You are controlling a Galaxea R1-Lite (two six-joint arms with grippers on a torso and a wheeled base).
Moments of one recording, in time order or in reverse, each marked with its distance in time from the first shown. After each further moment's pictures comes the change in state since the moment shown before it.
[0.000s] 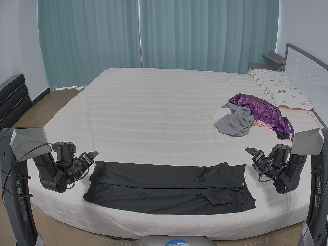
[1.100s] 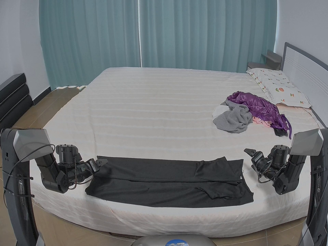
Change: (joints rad) left arm -0.006 0.024 -0.016 0.057 -0.199 0.193; right arm 0.009 0.005 0.003 0.000 -0.001 -0.008
